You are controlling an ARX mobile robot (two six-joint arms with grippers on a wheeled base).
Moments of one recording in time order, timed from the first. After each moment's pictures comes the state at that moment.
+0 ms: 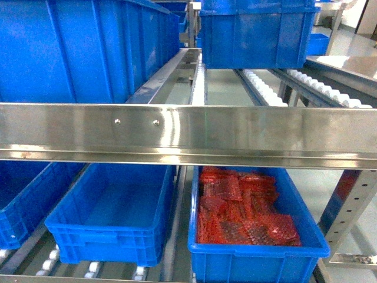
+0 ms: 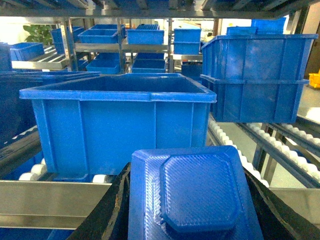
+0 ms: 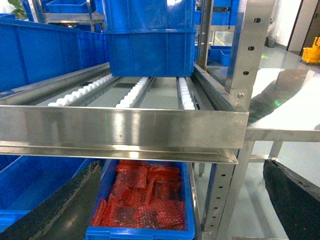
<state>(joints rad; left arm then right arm) -0.38 0.61 0.32 0.42 -0.37 0.01 0.00 0.01 0.01 -0.01 0.00 0.00</state>
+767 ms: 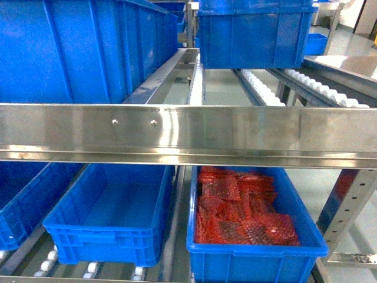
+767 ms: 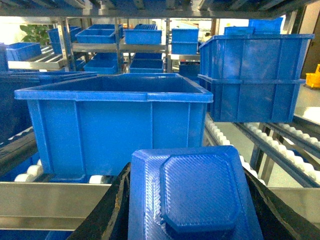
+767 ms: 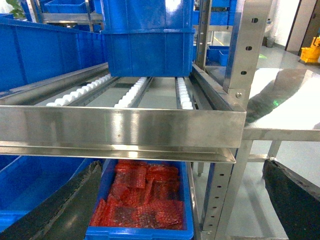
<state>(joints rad) -0.38 0.61 0.32 0.42 -0.37 0.01 0.00 0.01 0.01 -0.01 0.00 0.00</state>
